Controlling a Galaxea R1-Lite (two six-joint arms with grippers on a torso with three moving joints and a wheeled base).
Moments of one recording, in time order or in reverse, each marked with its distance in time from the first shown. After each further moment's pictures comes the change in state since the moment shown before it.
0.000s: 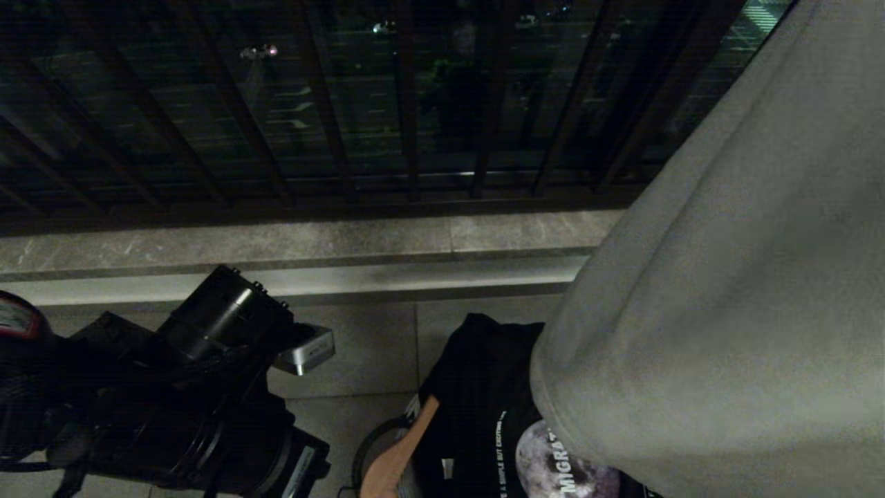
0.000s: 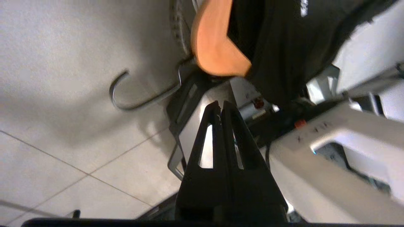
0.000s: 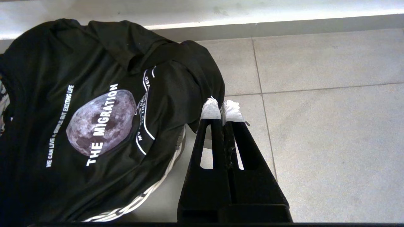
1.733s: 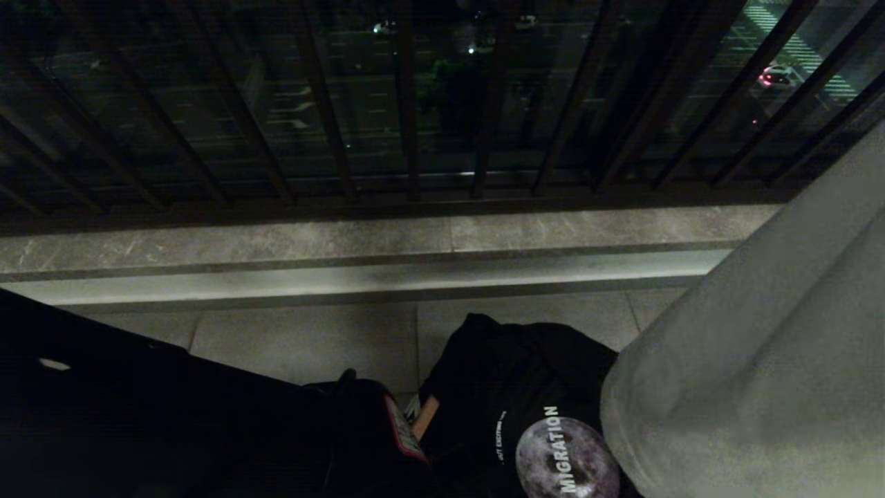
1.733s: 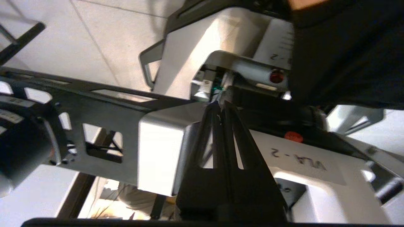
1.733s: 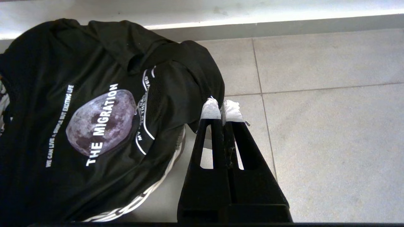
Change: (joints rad) left arm -0.432 0.453 -0.247 0.392 0.227 -1.048; right arm 0.000 0.000 0.000 0.000 0.000 0.000
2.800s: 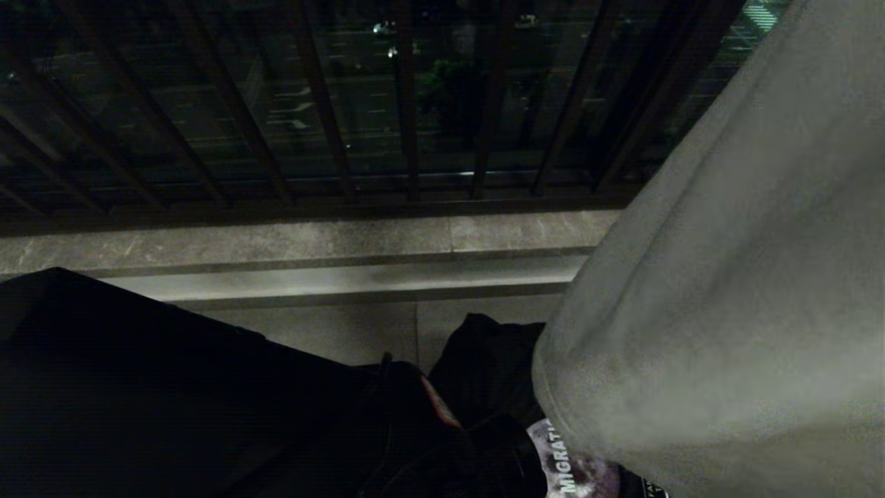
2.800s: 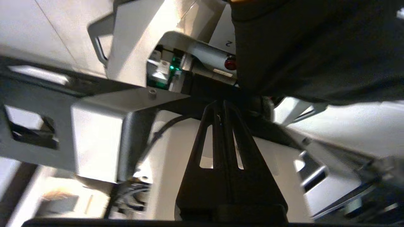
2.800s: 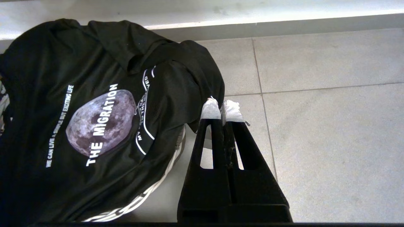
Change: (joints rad) left arm 0.019 0.089 -0.117 -0.038 -0.120 -0.114; right arm 0.000 0.000 0.000 0.000 0.000 0.000
